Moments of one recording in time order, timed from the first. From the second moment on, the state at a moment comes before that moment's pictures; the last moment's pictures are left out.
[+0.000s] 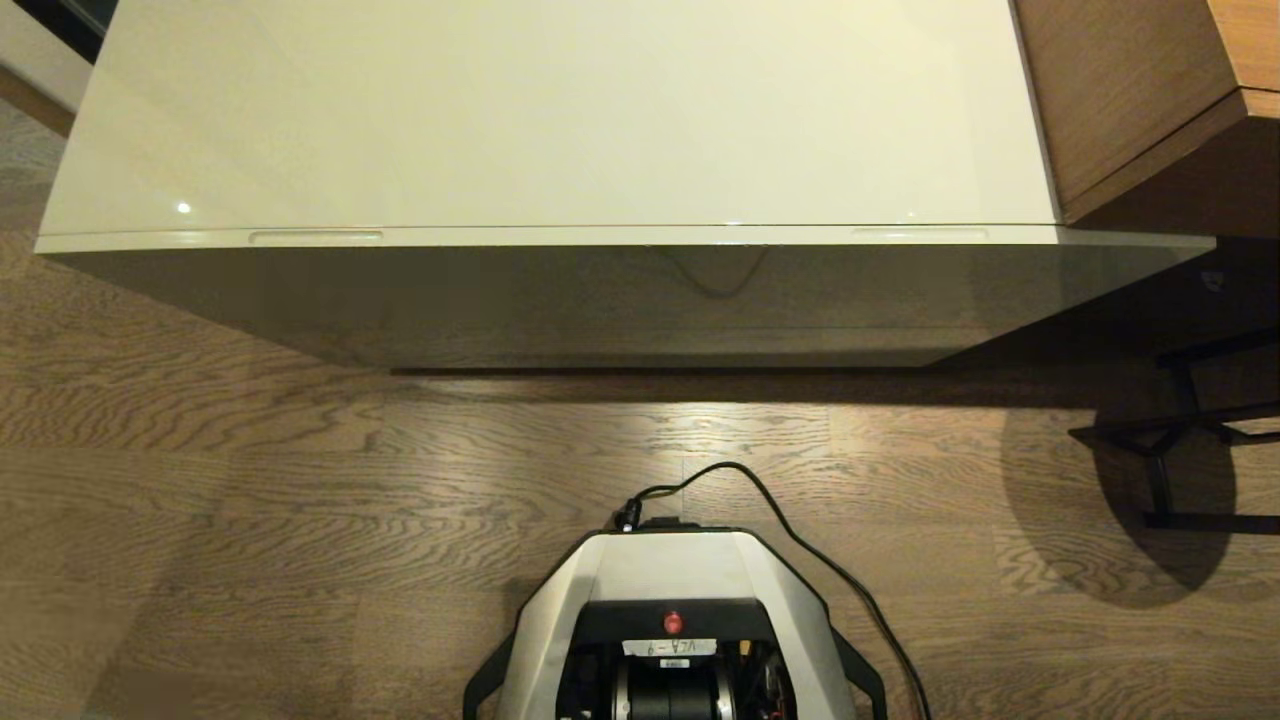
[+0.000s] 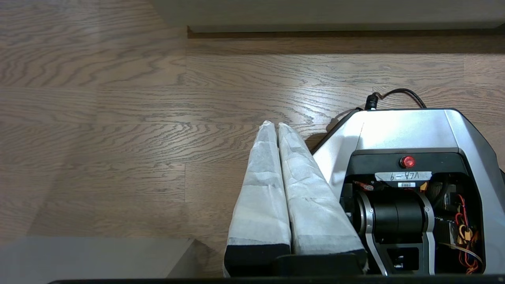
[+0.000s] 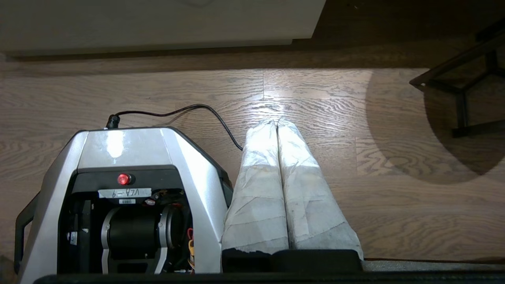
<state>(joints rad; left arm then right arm) 0.00 0.00 0.00 0.01 0.01 0.00 0.00 0.00 0.00 0.00 0.00 0.01</state>
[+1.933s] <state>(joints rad) 0.00 0.00 0.00 0.01 0.01 0.00 0.00 0.00 0.00 0.00 0.00 0.01</state>
